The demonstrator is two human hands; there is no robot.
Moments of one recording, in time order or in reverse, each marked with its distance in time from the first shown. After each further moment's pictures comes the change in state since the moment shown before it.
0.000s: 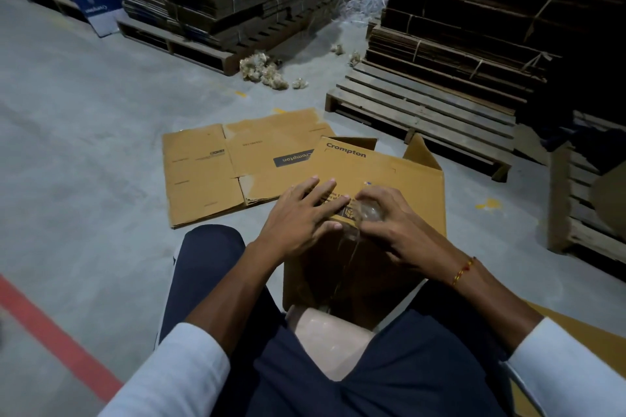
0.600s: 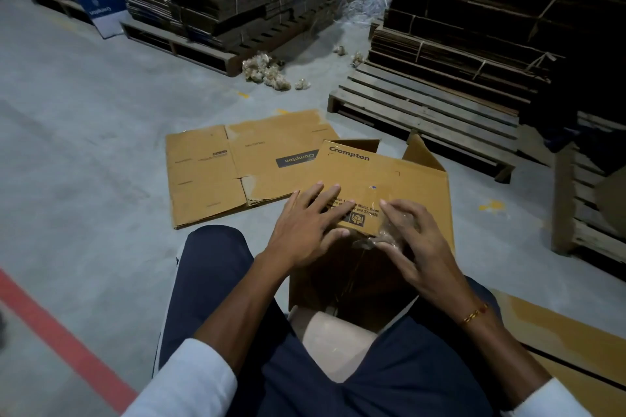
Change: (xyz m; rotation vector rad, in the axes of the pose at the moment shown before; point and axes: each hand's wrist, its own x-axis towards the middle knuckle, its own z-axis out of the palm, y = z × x) left_hand -0.008 0.016 0.002 -0.086 -0.002 -0.050; right_hand -0.038 -0.016 0.024 0.174 0.374 0.252
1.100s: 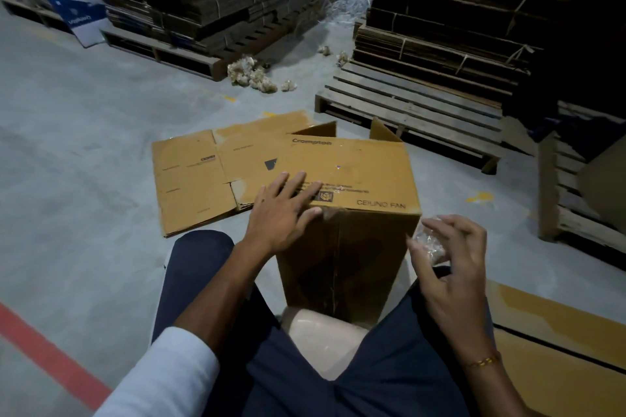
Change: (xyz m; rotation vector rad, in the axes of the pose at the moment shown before) left_hand 0.009 -0.017 -0.010 0.002 -0.011 -0.157; right_hand -0.047 -0.025 -0.021 0.105 0.460 0.358
